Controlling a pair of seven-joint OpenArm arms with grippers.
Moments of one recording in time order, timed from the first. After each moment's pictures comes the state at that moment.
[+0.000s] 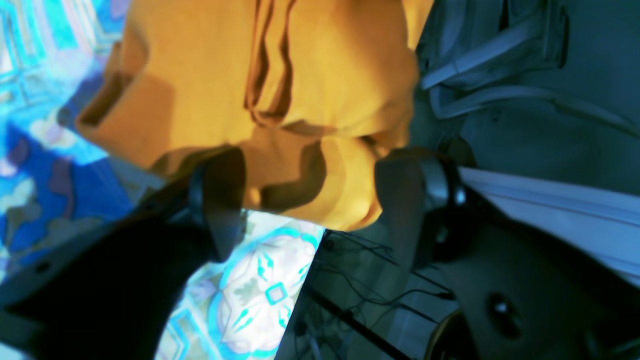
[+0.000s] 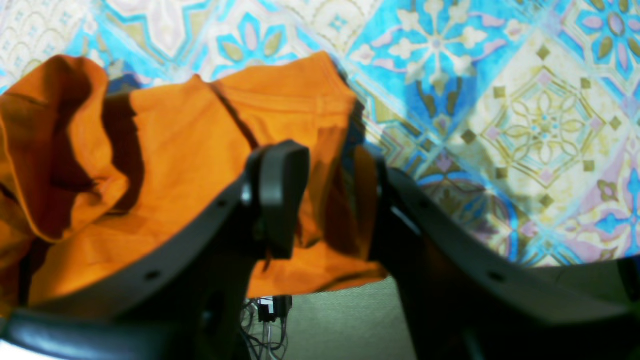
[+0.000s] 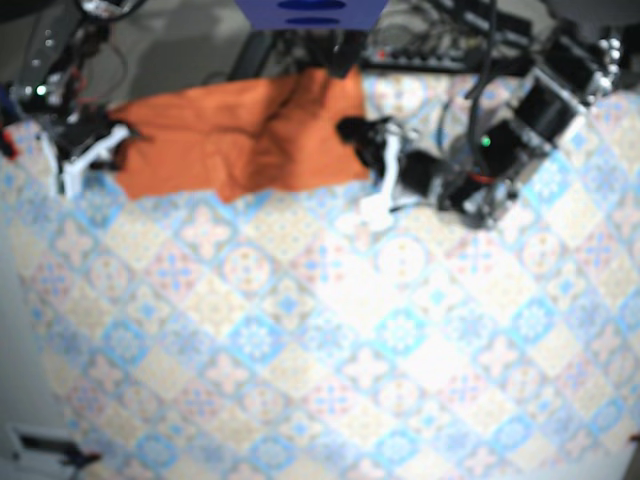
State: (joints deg) left arm -14.1 -27.5 40.8 71.9 -71.2 -37.5 67.3; right arm -18.6 5.1 39.6 101.3 22.1 34.7 -56.6
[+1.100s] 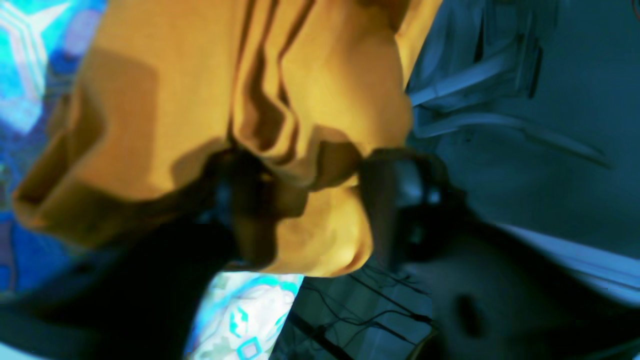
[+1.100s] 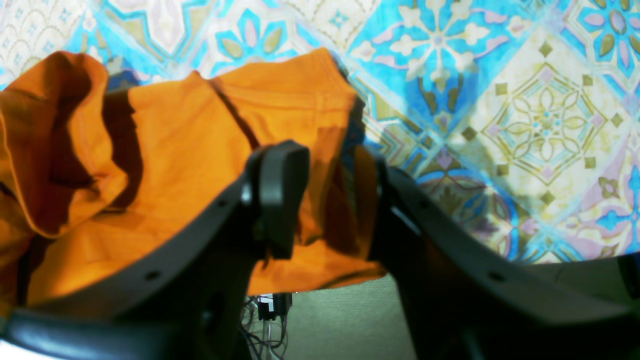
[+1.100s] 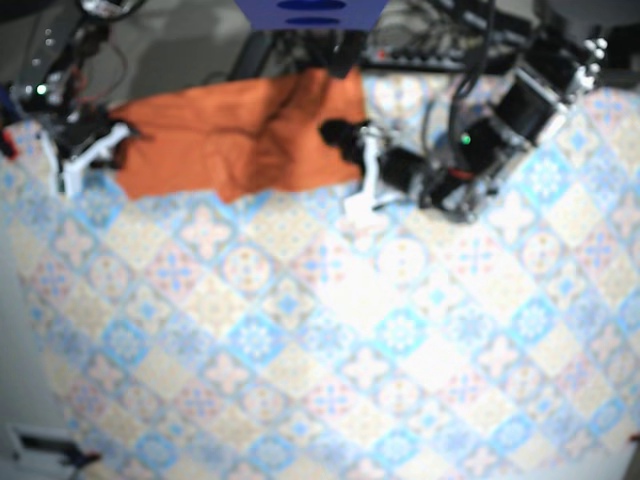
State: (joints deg) left arm -14.2 -22.9 41.1 67.1 -71.0 -34.7 65.9; right arm -18.9 5.1 39.5 101.3 22.1 34.7 -56.6
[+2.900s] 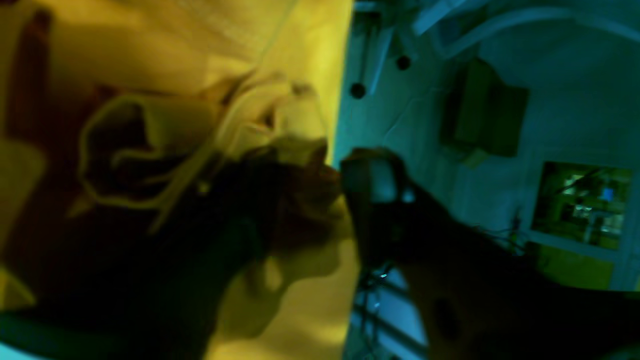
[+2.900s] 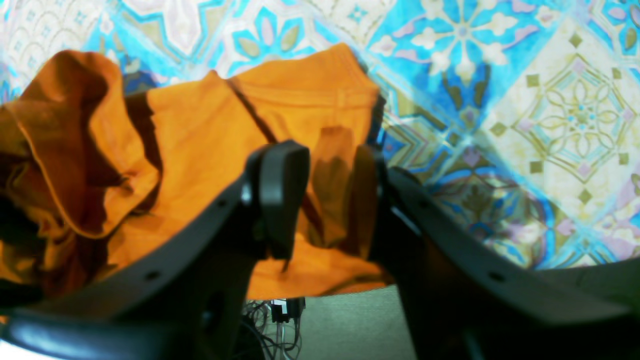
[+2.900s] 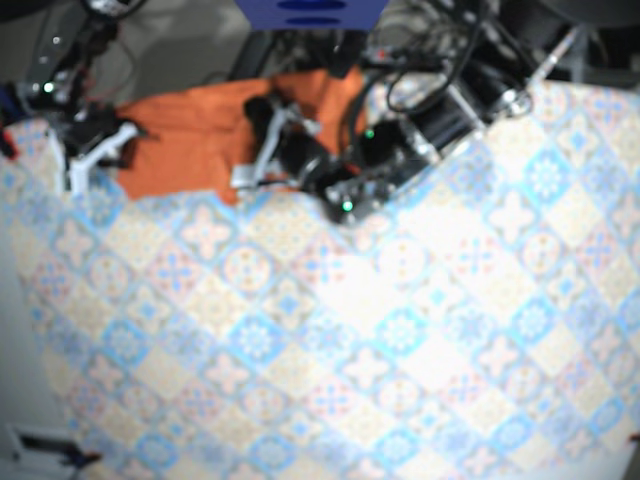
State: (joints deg) left arm -20.3 -5.3 54.5 64.8 -57.0 -34.9 68.0; right arm -18.6 2.8 39.5 101.3 22.1 34.7 -56.4
